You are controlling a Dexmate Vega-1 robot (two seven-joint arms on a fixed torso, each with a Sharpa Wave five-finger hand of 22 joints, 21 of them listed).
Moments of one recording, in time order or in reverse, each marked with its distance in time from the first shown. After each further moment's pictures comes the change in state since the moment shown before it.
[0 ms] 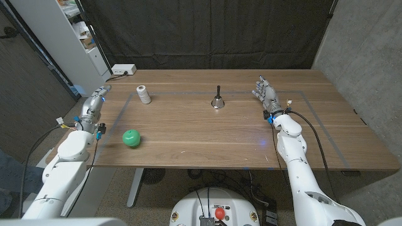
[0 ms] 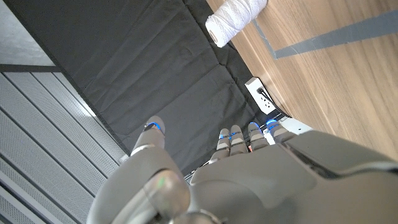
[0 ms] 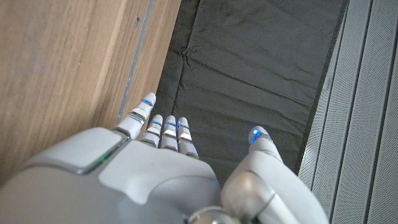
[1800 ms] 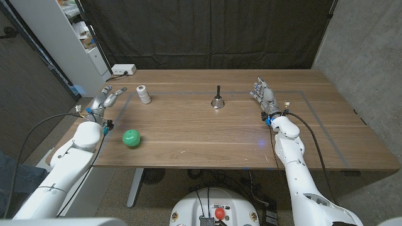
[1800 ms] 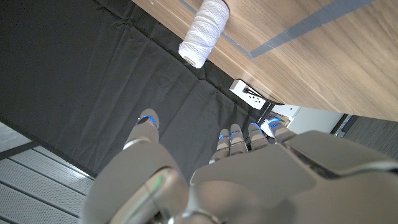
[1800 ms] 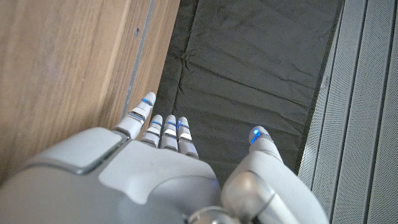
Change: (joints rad) left arm -0.017 0.092 0.120 -0.139 0.255 0.286 0.148; left_hand 0.088 -0.054 -0.004 -0.004 0.024 0.000 0.008 0.008 0.000 -0.004 0.004 0.007 0.009 -0.011 0.007 0.000 0.000 -0.002 0.023 0.000 0.000; right arm -0.010 0.013 -0.005 0.010 0.012 0.021 0.006; right_hand 0.000 0.000 -0.007 -0.007 0.004 0.012 -0.005 0.000 0.000 0.011 0.000 0.000 0.000 0.007 -0.007 0.000 -0.005 0.005 0.005 0.000 0.000
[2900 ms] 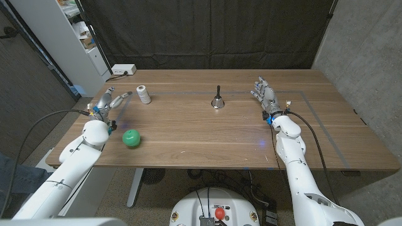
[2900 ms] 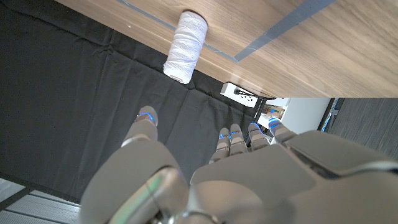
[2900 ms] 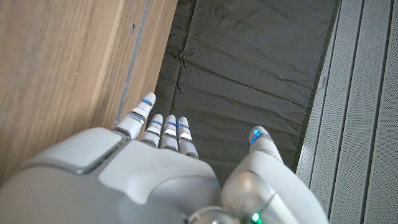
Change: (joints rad) left arm -0.033 0.042 0.086 -0.004 0.130 0.126 0.058; left_hand 0.035 -0.015 0.000 0.000 0.004 0.006 -0.006 0.000 0.000 0.000 0.000 0.000 0.000 0.000 0.000 0.000 0.000 0.000 0.000 0.000 0.000; right arm 0.000 -0.007 0.002 -0.015 0.006 -0.007 0.008; right_hand 0.000 0.000 -0.008 0.000 0.004 0.000 0.000 0.000 0.000 0.000 0.000 0.000 0.000 0.005 0.005 0.000 0.000 0.000 0.000 -0.008 0.000
